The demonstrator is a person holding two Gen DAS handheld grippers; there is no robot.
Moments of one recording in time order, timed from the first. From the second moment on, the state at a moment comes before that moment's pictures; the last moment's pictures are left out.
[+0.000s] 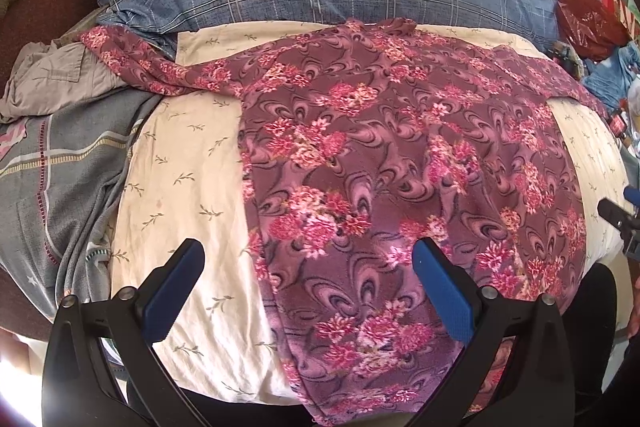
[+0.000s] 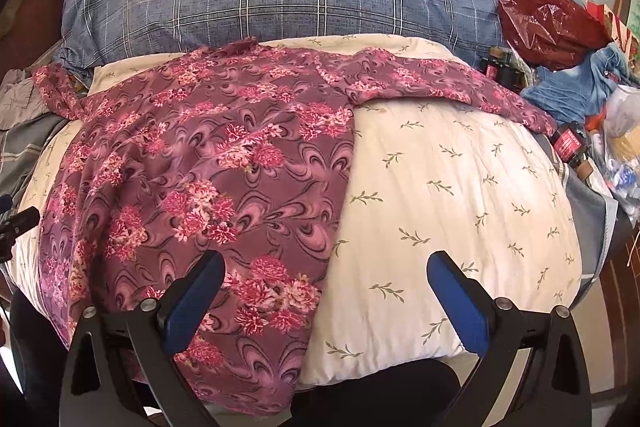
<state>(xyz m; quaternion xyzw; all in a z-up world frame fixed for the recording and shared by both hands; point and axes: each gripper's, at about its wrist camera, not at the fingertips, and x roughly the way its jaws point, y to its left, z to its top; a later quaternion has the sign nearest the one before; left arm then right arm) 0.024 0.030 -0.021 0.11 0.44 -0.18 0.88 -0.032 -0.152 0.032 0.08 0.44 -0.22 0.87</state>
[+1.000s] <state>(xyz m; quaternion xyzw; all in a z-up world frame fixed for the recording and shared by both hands) 0.050 0.096 -0.037 0.05 0.56 -0.16 0.81 -0.087 -0.216 0.017 0.25 0.44 -0.15 0.85</state>
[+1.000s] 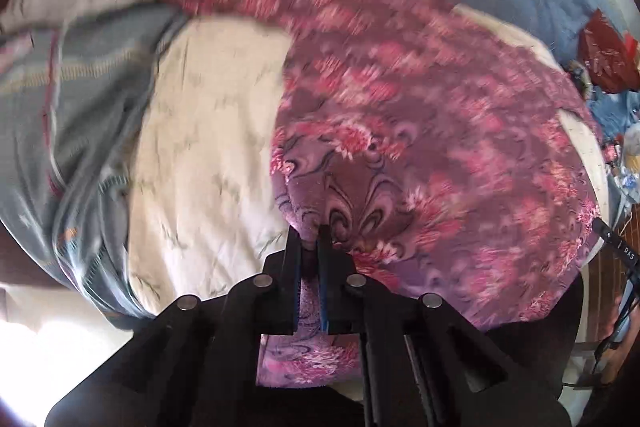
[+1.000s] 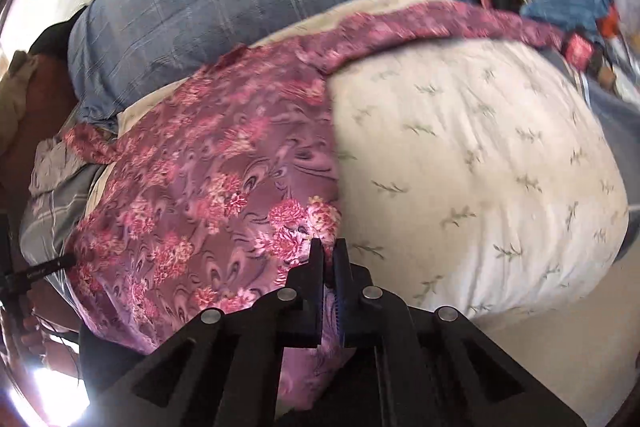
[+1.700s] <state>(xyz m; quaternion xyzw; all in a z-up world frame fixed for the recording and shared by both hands) 0.125 0.000 -0.062 0.05 0.51 -0.18 0.84 0.049 -0.239 -0.004 0.24 0.43 -0.14 0.86</state>
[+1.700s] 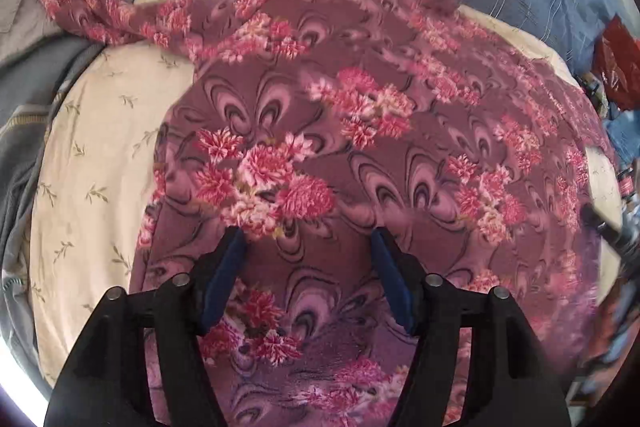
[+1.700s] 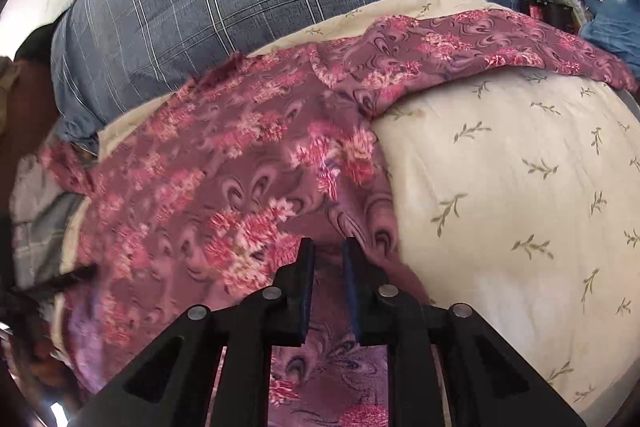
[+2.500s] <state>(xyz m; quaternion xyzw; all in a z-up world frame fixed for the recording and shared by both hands) 0.185 -0.036 -0.034 0.02 0.51 -0.26 0.82 -0.004 -0.553 -0.006 0.48 0.22 -0.43 0.74</state>
